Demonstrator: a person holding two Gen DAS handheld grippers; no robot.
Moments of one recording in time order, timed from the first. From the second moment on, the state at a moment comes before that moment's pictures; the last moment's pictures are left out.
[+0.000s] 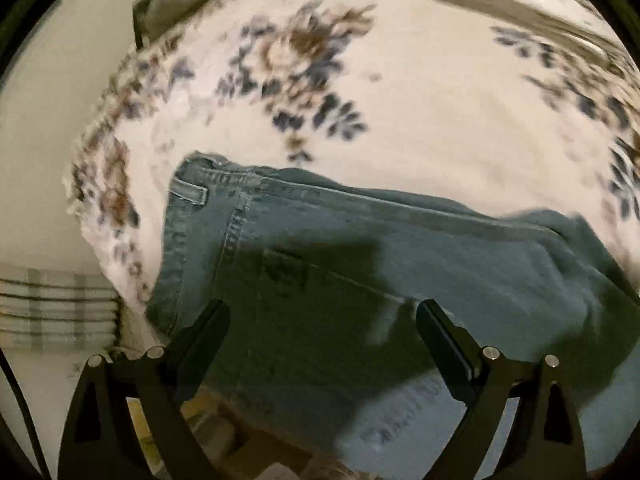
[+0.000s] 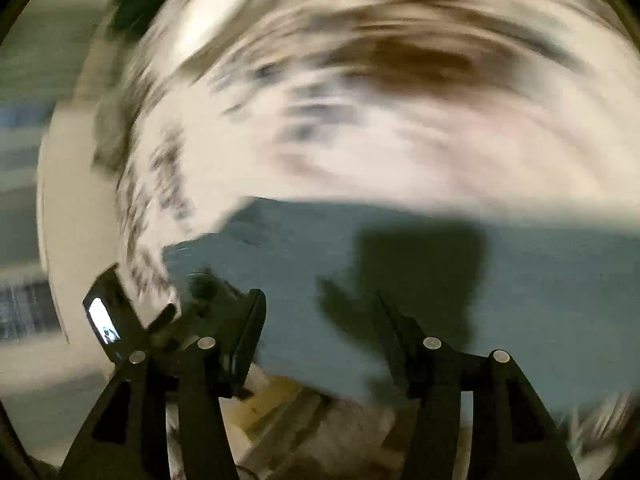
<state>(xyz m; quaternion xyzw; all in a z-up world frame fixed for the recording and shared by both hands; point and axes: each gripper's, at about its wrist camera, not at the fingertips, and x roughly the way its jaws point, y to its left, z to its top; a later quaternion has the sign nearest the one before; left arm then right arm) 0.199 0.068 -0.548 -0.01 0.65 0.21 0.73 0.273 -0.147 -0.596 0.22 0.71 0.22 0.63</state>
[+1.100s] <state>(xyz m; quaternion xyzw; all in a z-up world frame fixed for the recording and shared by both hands) 0.199 0.145 -0.578 -0.09 0.70 0.15 0.70 0.333 -0.081 -0.700 0.23 0.79 0.28 0.50</state>
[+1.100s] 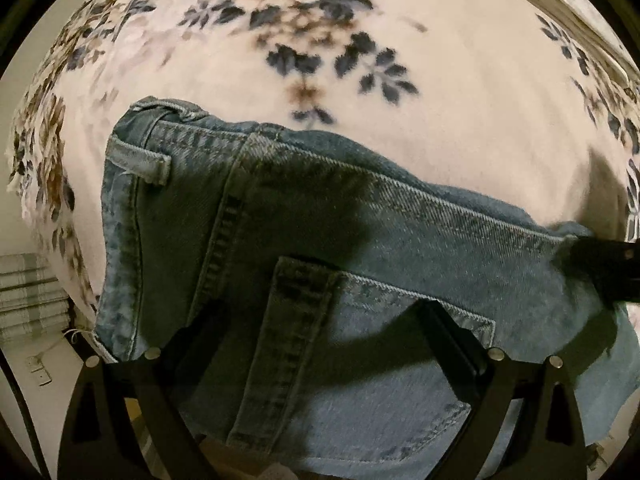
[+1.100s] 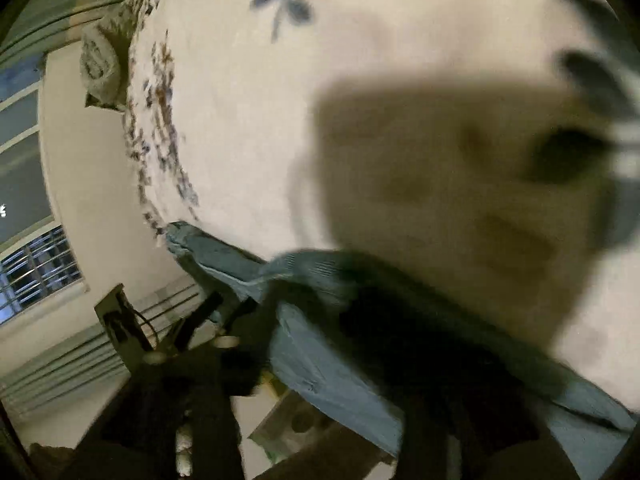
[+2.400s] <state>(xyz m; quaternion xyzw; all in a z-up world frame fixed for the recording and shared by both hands) 0.176 -0.110 -0.537 0.03 0.71 -0.05 0.70 0.007 -0.542 -0.600 0.52 0.51 -0.26 0.64</state>
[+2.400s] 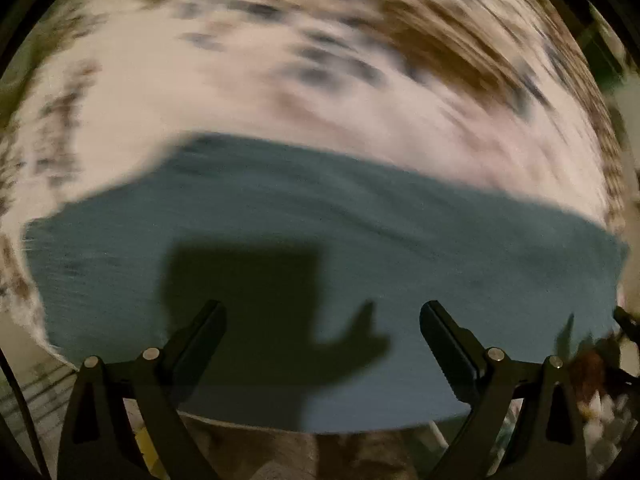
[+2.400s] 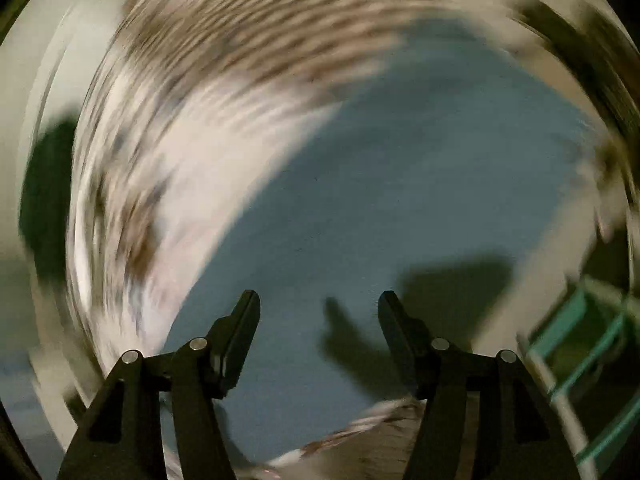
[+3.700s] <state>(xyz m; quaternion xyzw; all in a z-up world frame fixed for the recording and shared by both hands) 0.202 -0.291 -0.604 0.09 0.73 -0.07 0.68 0.025 -0.559 -0.581 0.51 0.38 -0.13 0.76</state>
